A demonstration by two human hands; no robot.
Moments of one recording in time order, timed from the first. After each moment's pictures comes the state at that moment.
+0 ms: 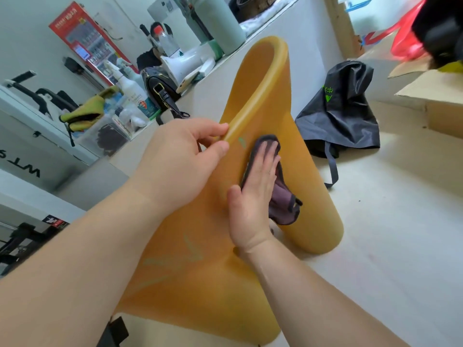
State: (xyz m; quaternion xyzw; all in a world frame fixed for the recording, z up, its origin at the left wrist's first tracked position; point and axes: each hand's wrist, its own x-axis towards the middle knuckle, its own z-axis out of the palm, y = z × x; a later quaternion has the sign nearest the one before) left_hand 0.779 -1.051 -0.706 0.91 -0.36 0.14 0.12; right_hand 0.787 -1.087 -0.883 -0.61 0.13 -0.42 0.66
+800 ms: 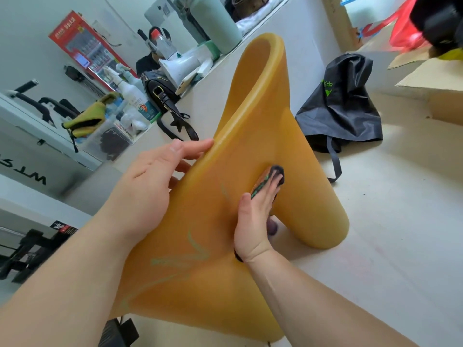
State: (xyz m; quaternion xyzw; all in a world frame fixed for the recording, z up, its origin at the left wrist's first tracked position) left_hand 0.769 -1.000 -0.707 0.92 -0.31 0.00 0.25; right_hand 0.783 -1.062 -0.890 -0.50 0.22 -0.31 0.78
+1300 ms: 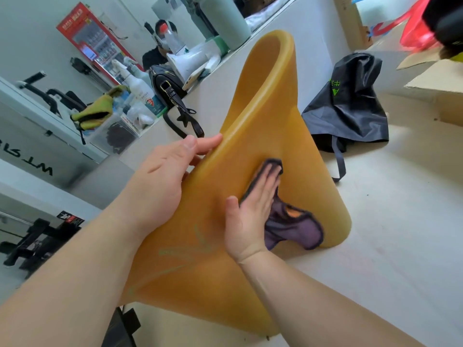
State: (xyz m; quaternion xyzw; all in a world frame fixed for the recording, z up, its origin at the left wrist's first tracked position) left_hand 0.760 -1.004 -0.705 0.92 -0.31 -0.01 0.23; right_hand 0.776 -1.043 -0.888 -0.59 0.19 -0.38 0.69
